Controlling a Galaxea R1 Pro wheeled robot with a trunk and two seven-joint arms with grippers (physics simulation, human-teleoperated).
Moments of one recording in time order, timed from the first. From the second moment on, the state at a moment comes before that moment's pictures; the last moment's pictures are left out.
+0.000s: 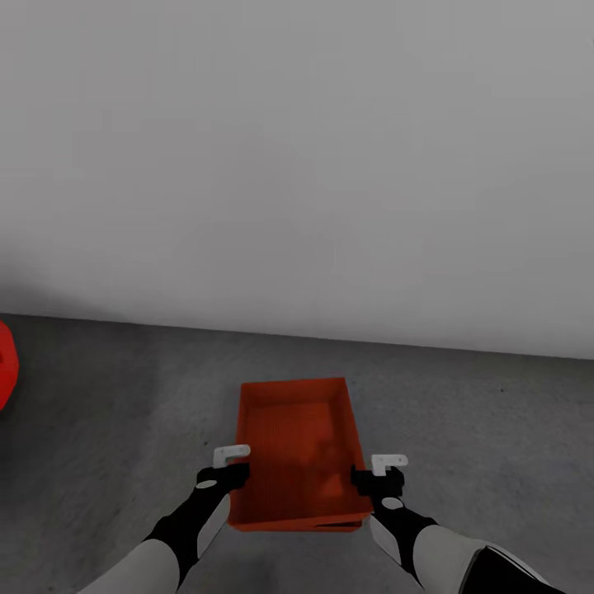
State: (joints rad) left arm -0.61 -0.11 -0.17 -0.43 0.23 0.10 0.26; right arm -0.74 0.11 0.80 -0.01 -0.72 -0.29 -0.25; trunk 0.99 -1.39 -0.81
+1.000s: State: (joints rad) left arm -0.61 -0.09 -0.04 -0.43 0.23 0.09 0.26; right arm -0.74 0.11 0.80 -0.01 -0.72 -0.29 -0.25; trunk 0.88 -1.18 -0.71
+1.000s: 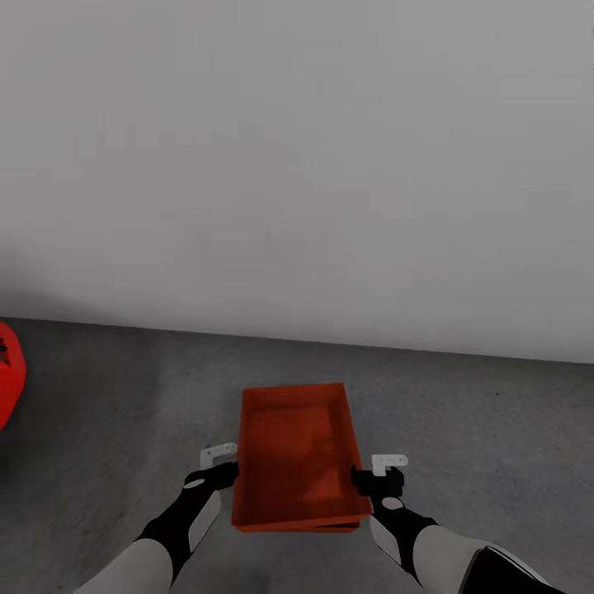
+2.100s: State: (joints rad) left arm -0.61 -0.10 -0.05 -0.43 0.23 0.09 0.25; right arm -0.74 0.11 0.80 -0.01 -0.72 -0.29 -0.25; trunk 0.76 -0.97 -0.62
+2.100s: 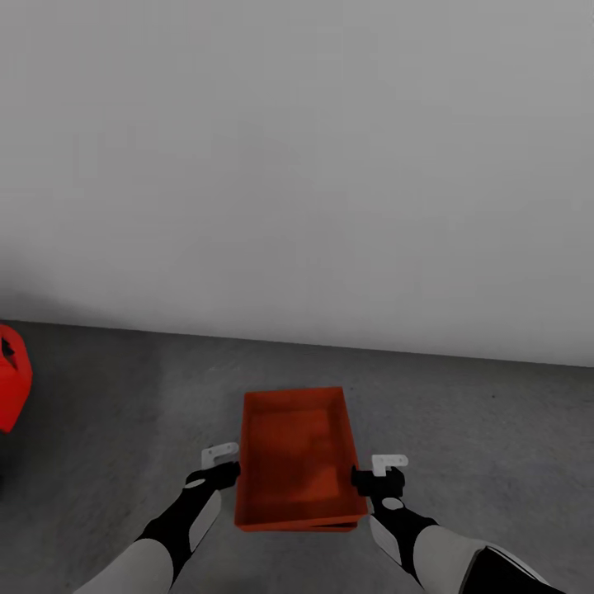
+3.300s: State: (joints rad) left arm -0.61 -0.10 -0.05 -0.41 0.22 0.10 0.26; right arm -0.74 0.11 0.80 -0.01 -0.72 -0.29 -0.25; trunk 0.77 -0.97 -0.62
